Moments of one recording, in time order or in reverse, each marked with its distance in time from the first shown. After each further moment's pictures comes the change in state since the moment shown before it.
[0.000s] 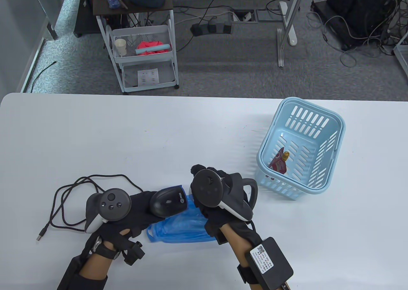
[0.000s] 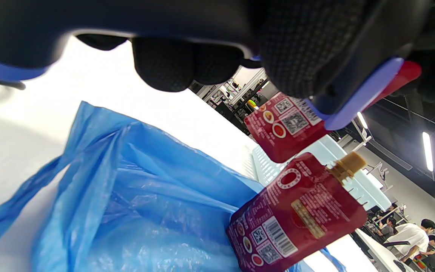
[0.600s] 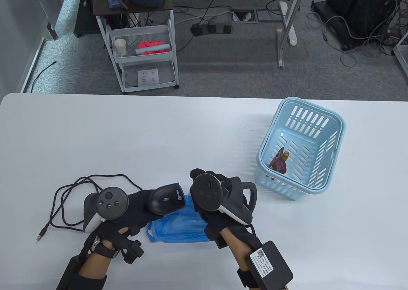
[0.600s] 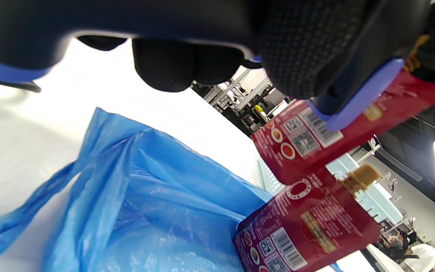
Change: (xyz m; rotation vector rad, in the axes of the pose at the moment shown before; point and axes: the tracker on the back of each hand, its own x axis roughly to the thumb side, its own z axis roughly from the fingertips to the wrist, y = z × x) left_hand -0.009 0.005 0.000 0.028 0.044 0.029; right_hand 0.001 0.007 0.007 0.020 -0.011 -0.005
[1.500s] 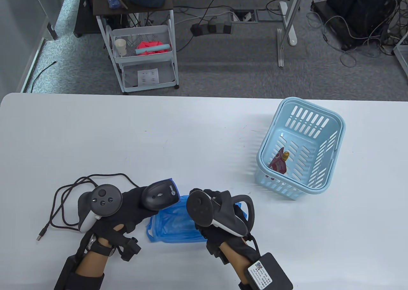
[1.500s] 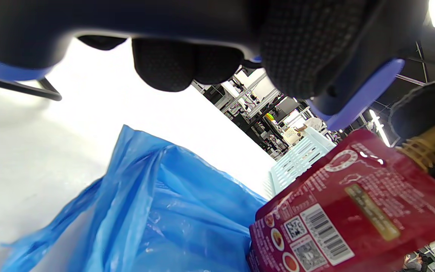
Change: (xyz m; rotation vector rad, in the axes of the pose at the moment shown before) left_hand -0.007 0.007 0.001 0.023 0.046 0.014; right_hand 0.001 0.034 0.019 0.131 -0.033 0.109
